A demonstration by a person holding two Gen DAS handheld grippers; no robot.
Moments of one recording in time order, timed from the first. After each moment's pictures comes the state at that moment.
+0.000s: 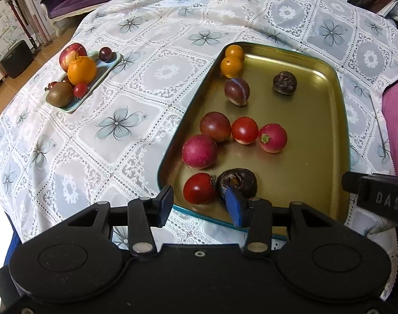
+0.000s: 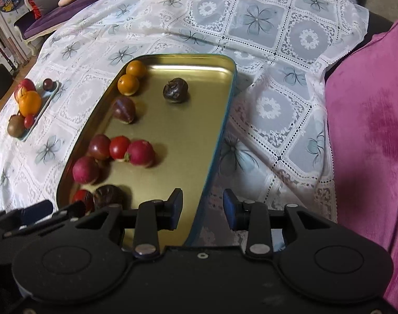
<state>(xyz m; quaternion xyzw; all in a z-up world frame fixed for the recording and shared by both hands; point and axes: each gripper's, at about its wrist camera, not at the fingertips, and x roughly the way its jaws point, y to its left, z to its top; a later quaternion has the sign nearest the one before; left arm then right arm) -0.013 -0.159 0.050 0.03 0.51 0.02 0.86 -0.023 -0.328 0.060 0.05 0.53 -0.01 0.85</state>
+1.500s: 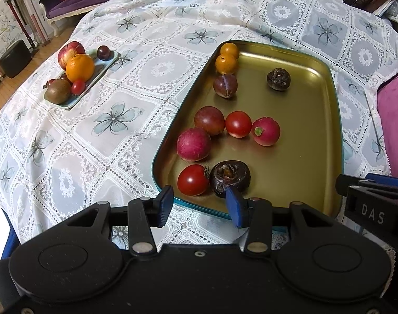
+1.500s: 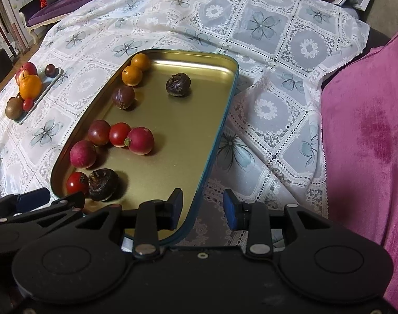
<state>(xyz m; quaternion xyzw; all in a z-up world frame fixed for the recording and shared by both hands) -0.023 -0.160 0.050 0.02 0.51 0.01 0.86 -0.037 -0.317 0.059 0.01 0.52 -0.01 0.85</state>
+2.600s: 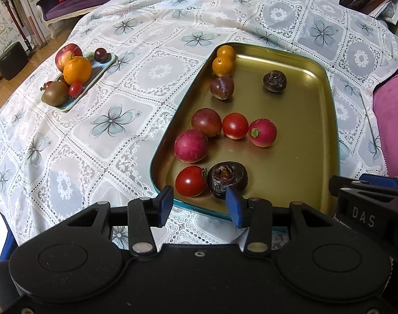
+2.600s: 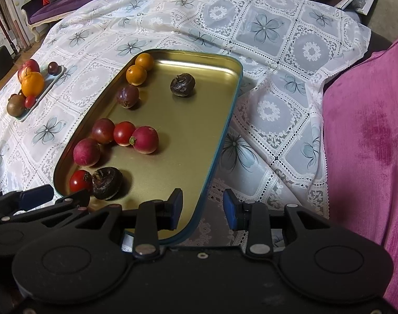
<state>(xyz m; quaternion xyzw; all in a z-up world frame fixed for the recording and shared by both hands) -0.025 -0.159 0.053 0.02 0.50 0.00 0.86 -0.040 -0.312 0.061 0.00 0.52 -0.01 0.85</state>
